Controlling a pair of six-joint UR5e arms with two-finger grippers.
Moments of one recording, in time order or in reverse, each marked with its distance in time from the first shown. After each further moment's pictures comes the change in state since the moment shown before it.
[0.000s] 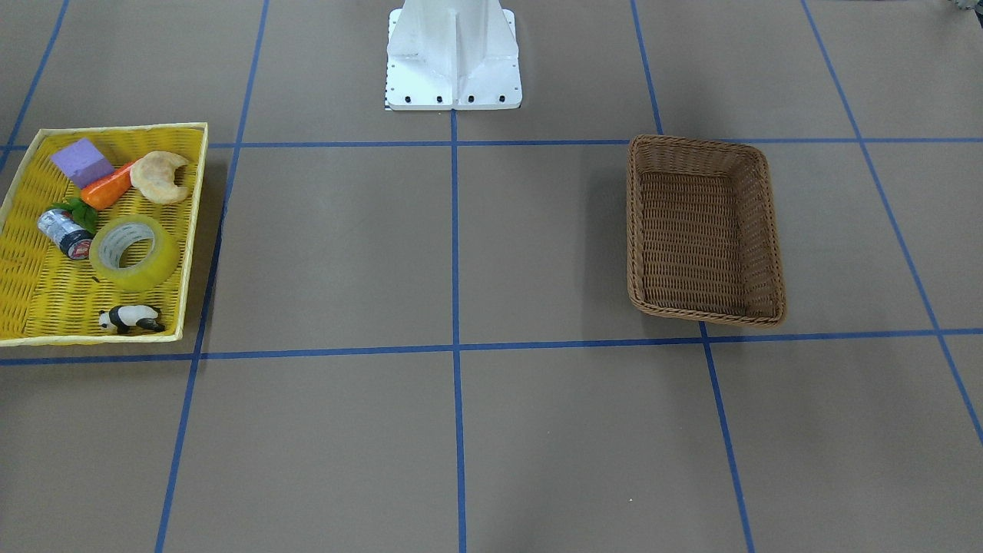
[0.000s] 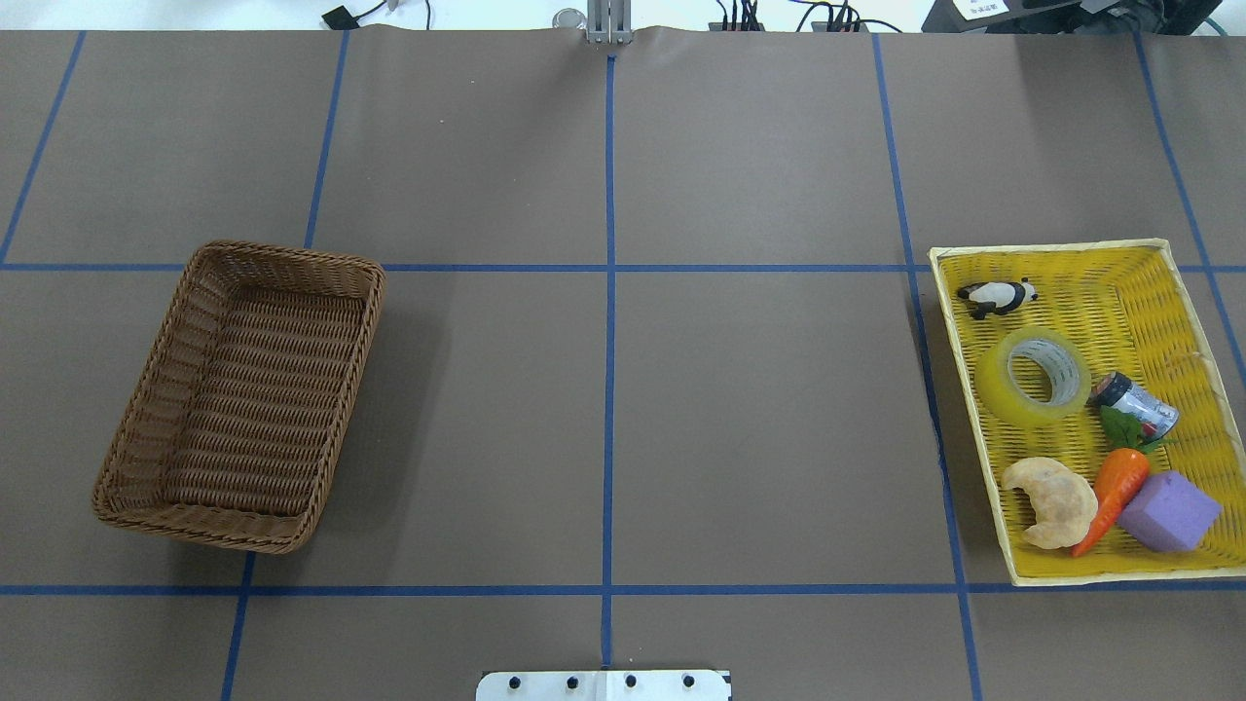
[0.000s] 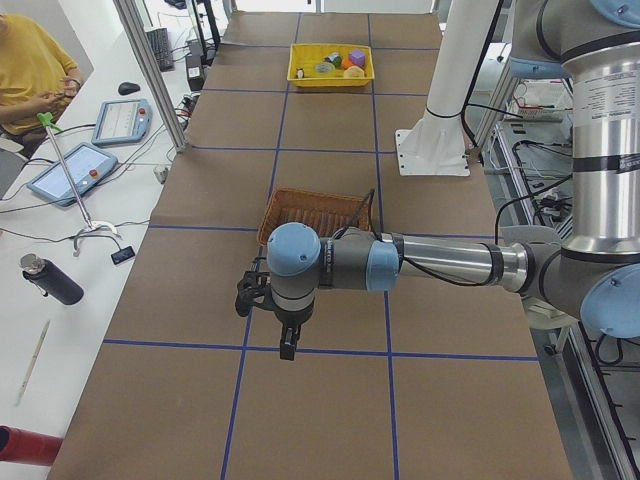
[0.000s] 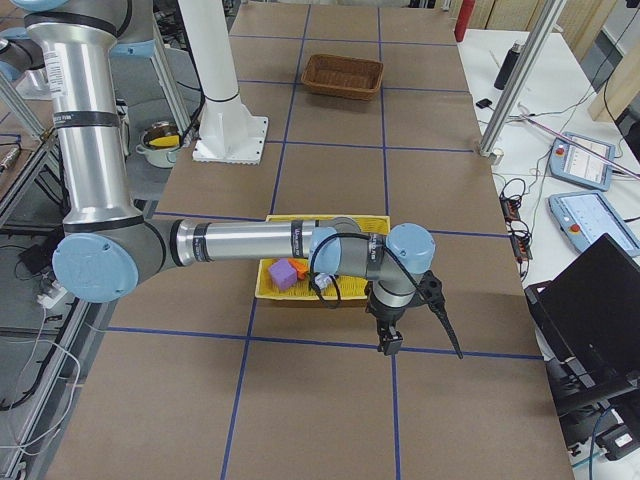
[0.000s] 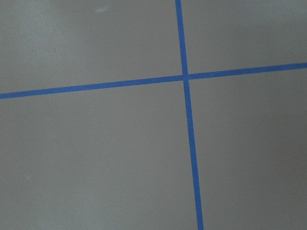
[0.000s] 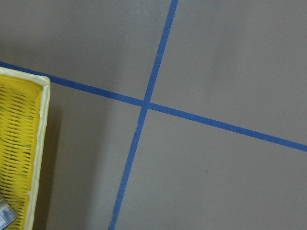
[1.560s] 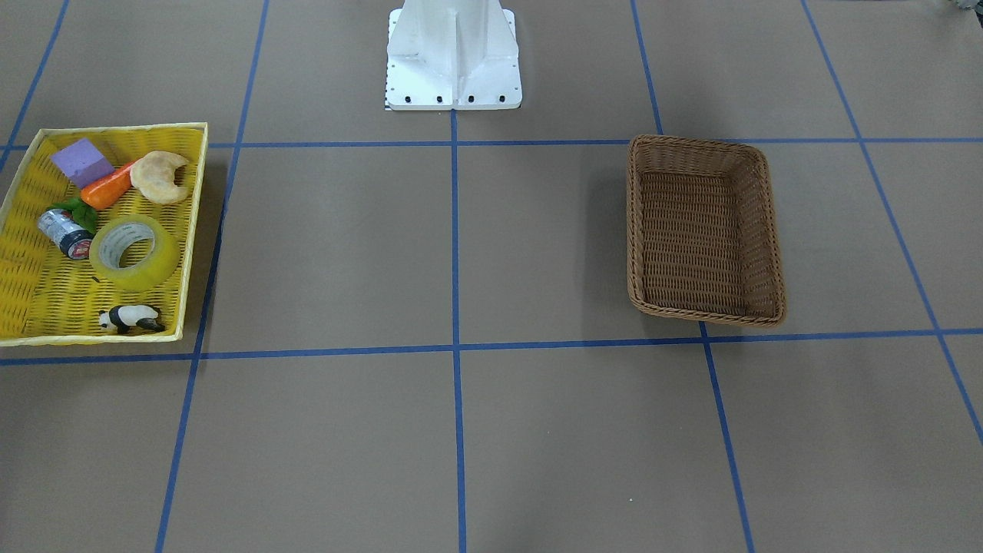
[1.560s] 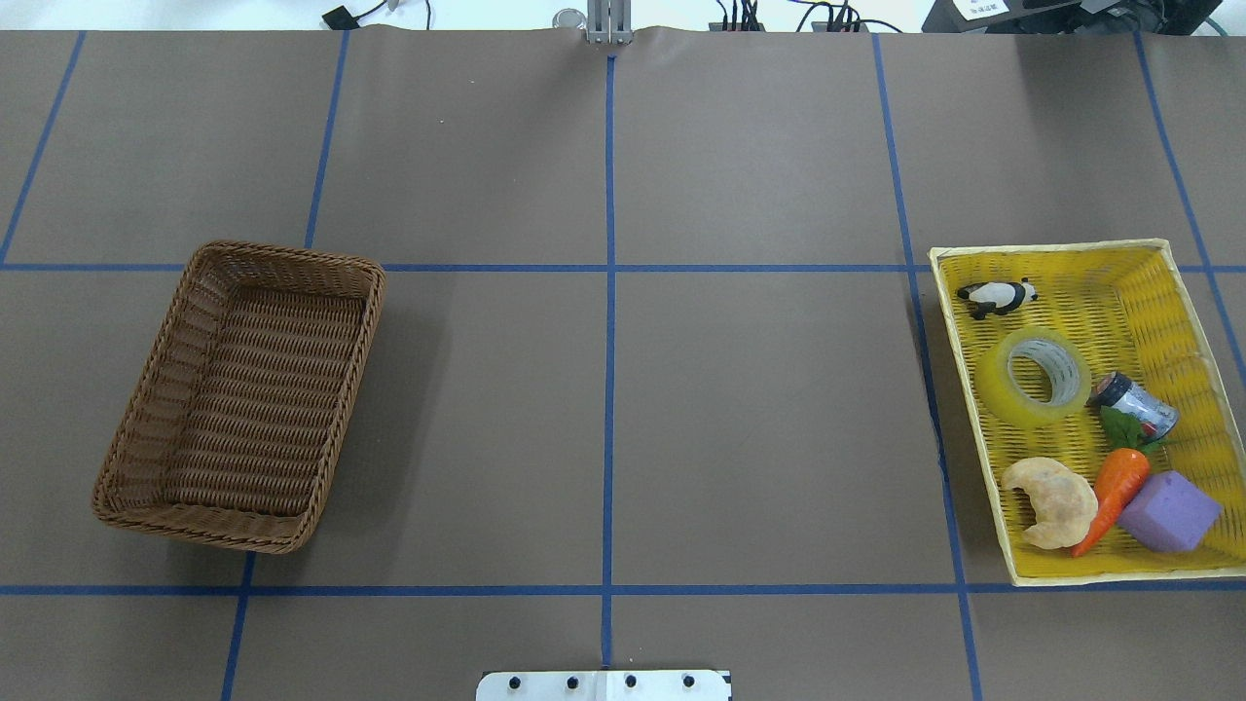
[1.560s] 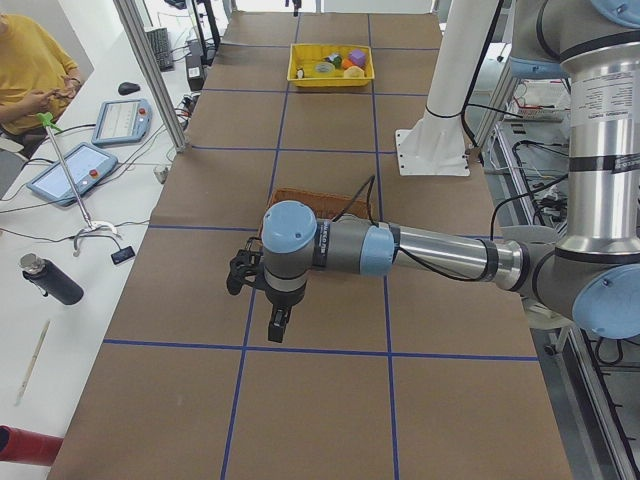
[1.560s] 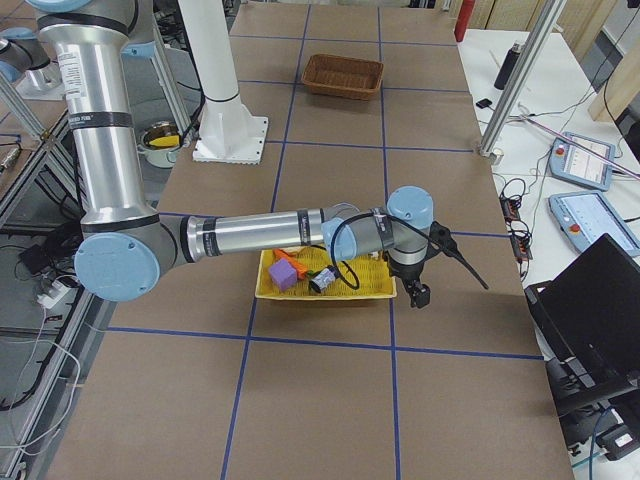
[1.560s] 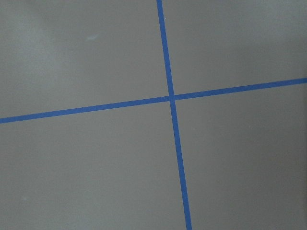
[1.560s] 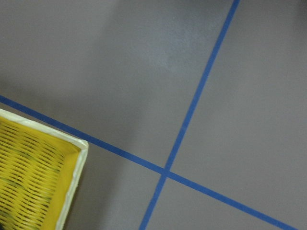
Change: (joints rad) left arm 0.001 -0.030 -0.039 -0.015 -0.006 -0.009; right arm -0.170 0.023 0.070 0.346 0.040 0.122
